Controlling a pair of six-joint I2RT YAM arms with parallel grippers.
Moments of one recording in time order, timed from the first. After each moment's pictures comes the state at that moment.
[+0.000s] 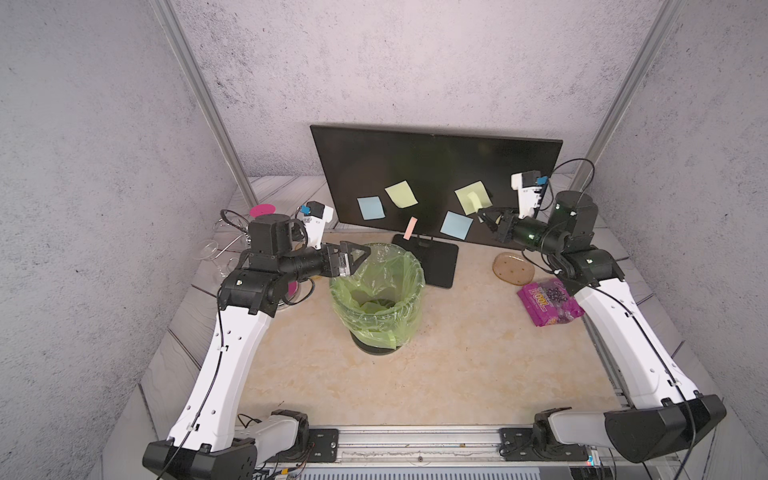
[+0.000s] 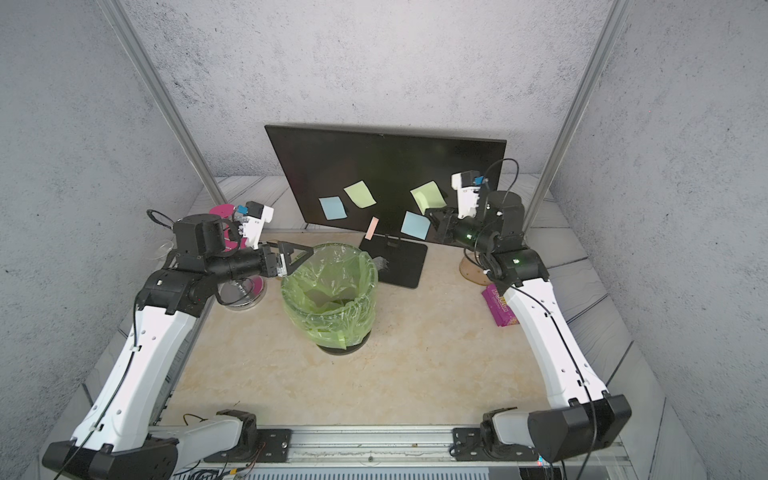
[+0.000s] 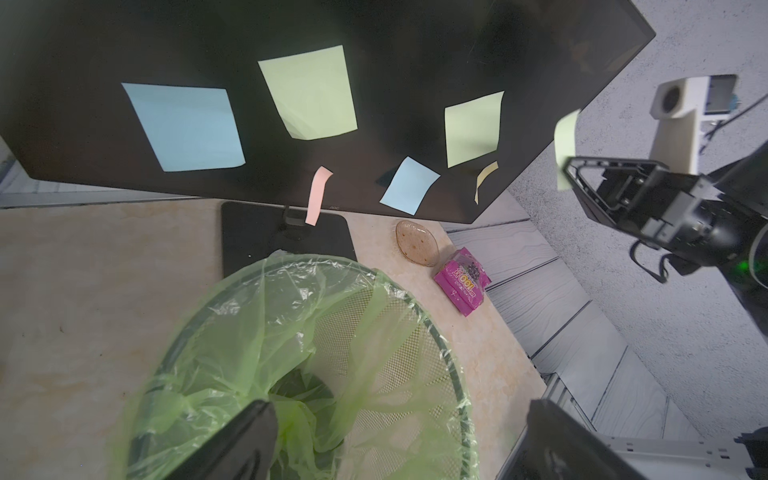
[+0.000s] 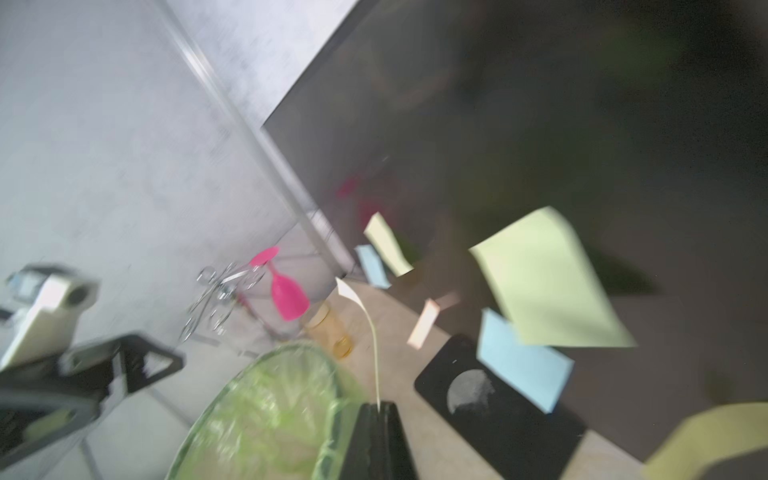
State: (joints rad) left arm -0.20 1.19 1.47 -0.73 0.65 -0.28; right arm 0.32 1.31 1.53 -0.43 -0.51 0.27
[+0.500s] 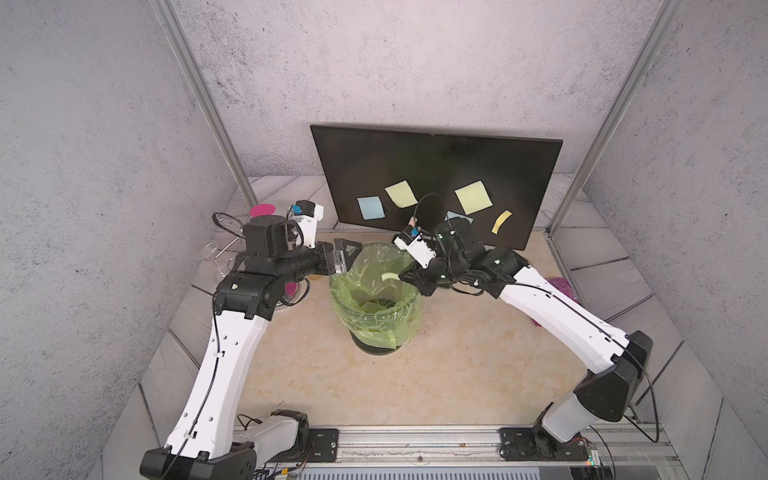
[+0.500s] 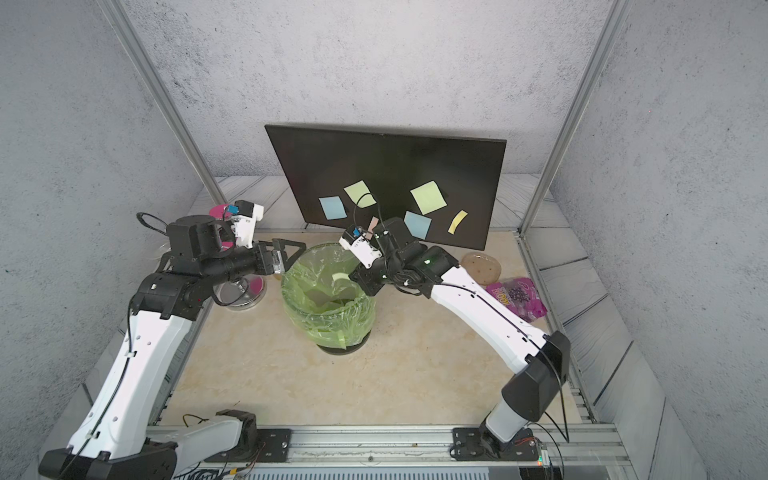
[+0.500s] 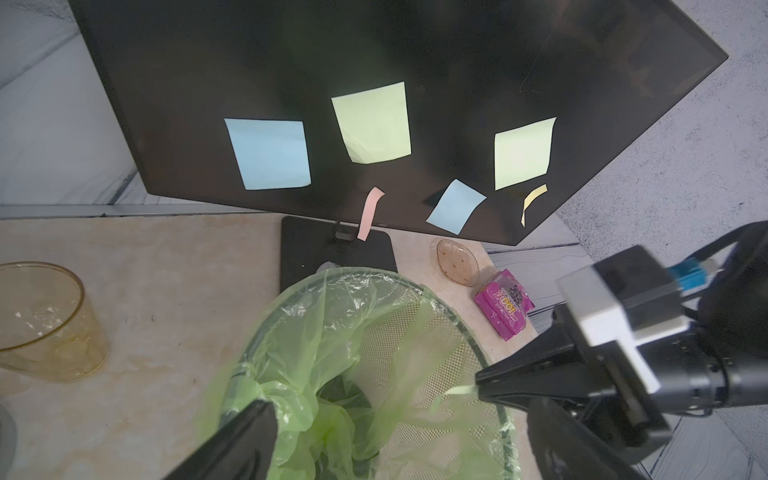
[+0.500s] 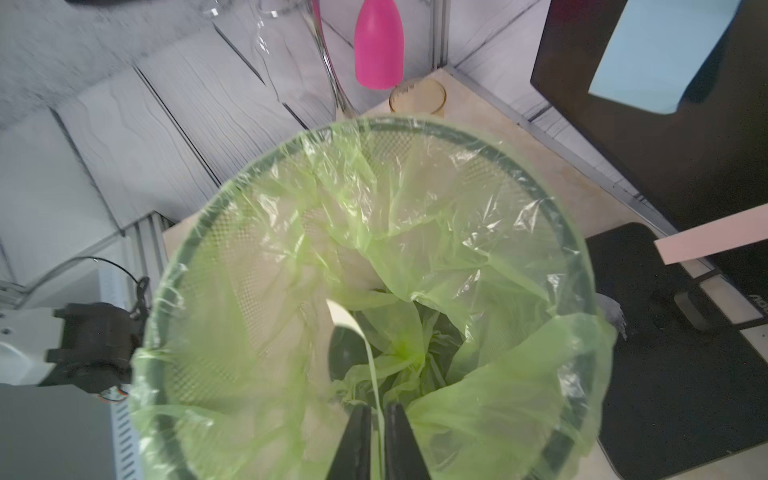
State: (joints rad) left arm -0.18 1.16 1.47 -0.73 0.52 -0.27; right arm 0.77 1.63 1.71 -0.78 -0.30 -0.08
